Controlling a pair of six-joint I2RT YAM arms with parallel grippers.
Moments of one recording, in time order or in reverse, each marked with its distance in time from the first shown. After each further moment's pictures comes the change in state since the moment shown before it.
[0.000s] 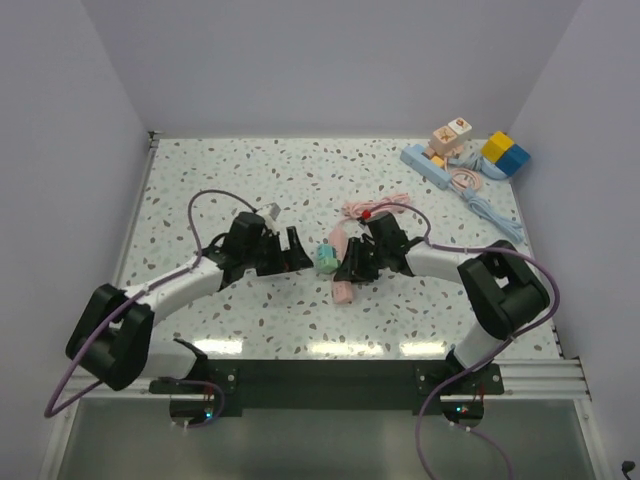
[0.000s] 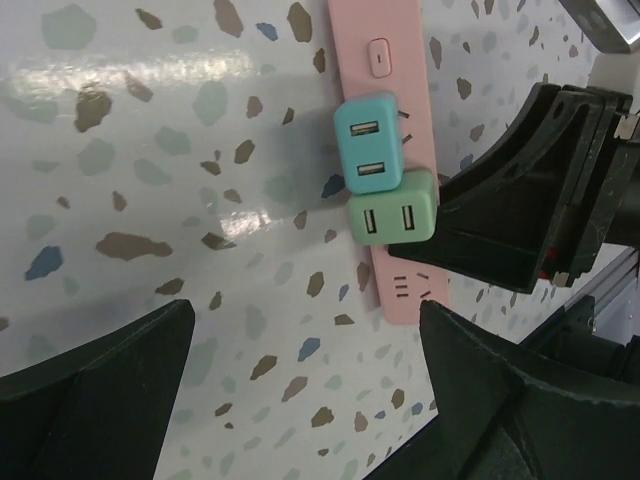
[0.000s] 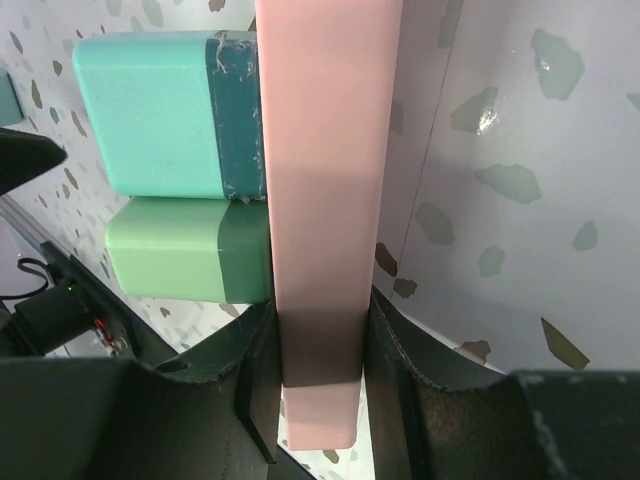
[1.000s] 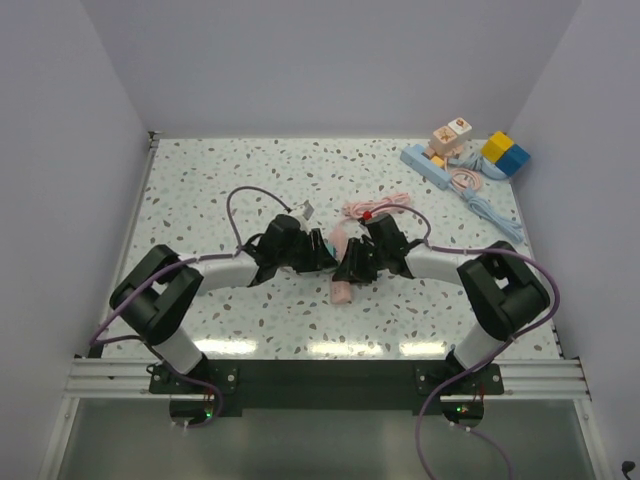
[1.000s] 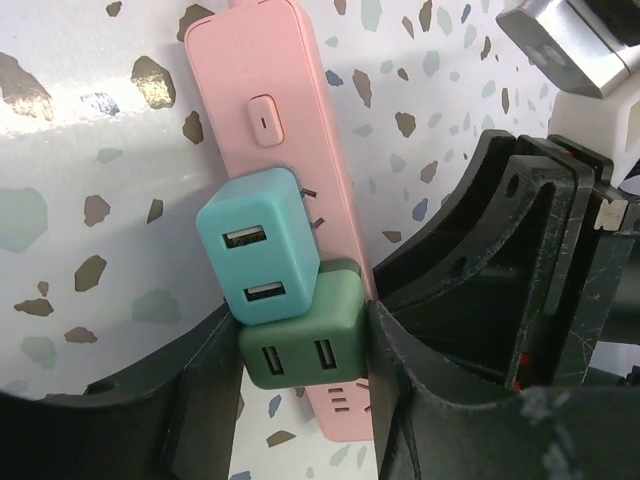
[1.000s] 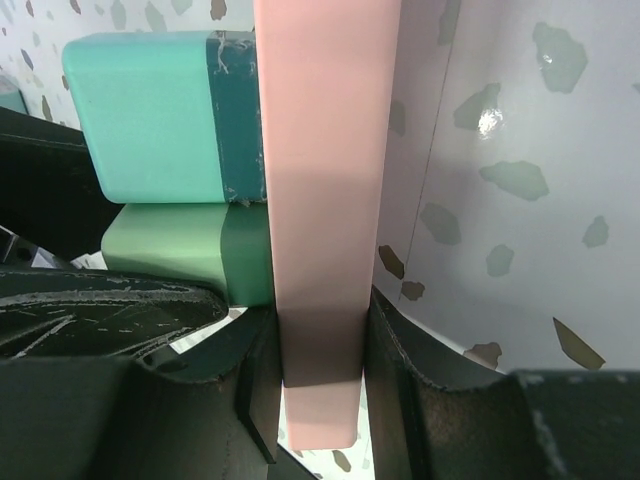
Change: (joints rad) left arm -0.189 0.360 0.118 0.331 -0.060 -0.084; right arm 0.014 -0.007 -0.017 0.032 0.026 0.051
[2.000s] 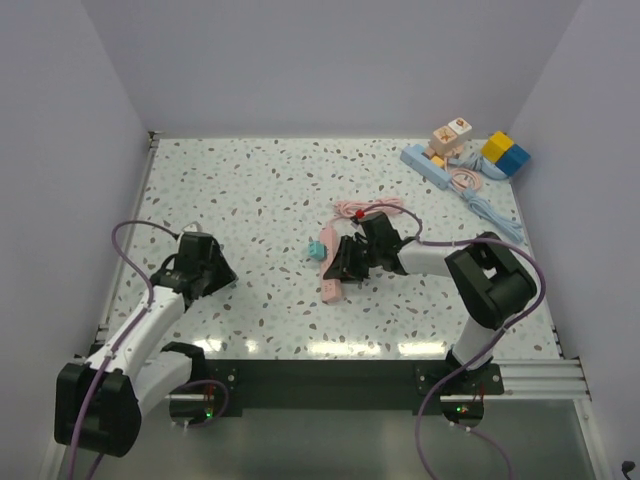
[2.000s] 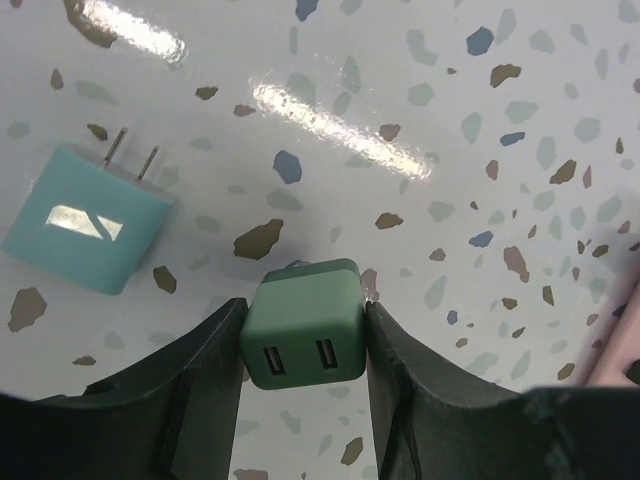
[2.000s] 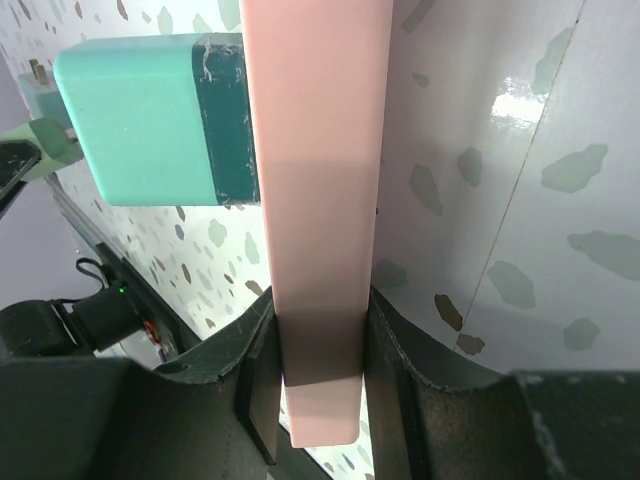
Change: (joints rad) left arm 0.484 -0.681 -0.239 -0.710 -0.327 0.060; right arm -0.002 0.094 0.034 0.080 -0.077 0.053
